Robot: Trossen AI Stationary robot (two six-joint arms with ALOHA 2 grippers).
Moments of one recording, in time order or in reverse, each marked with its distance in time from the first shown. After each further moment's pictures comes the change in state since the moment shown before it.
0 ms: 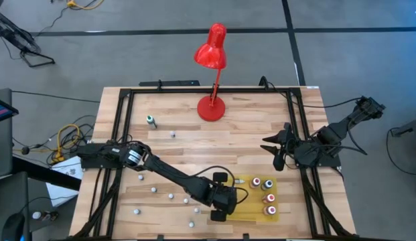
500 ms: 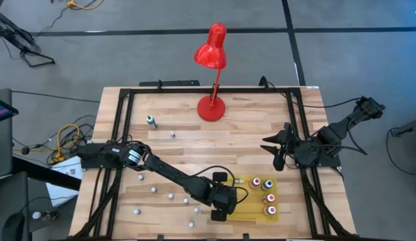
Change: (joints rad) left arm 0.002 0.000 0.000 0.000 -0.002 -0.020; right arm 0.000 0.000 0.000 0.000 0.000 0.000
